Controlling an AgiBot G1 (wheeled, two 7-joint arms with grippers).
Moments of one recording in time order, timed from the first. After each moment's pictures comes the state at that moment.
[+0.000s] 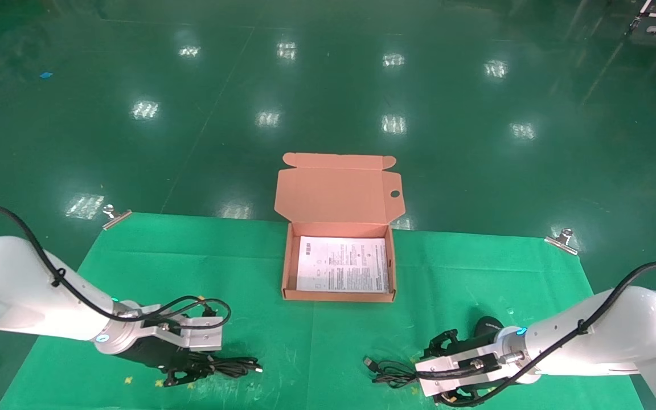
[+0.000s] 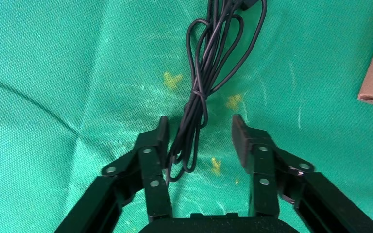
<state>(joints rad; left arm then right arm) -1.53 1.17 1.06 -0.38 1.71 1.10 0.10 1.32 -1.11 -0.73 0.74 -2.03 -1.13 -0.30</state>
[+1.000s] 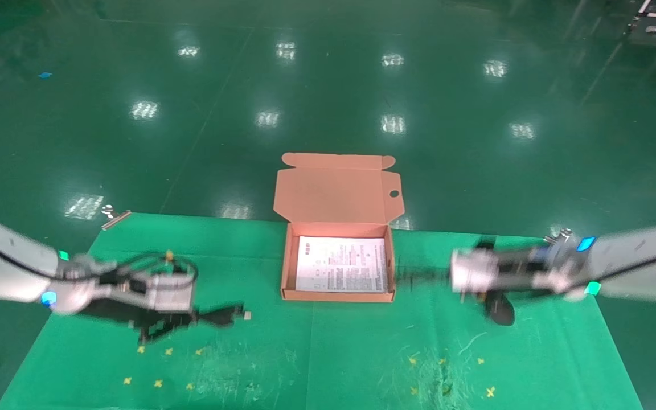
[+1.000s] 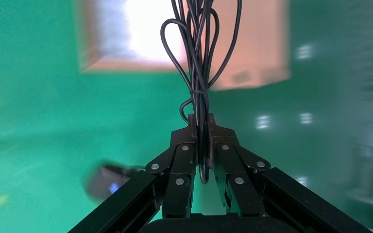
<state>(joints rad) -1.62 1.00 1.02 -0.68 1.71 1.13 0.09 1.49 -1.01 -0.62 0.85 -1.97 -1.11 -0.15</state>
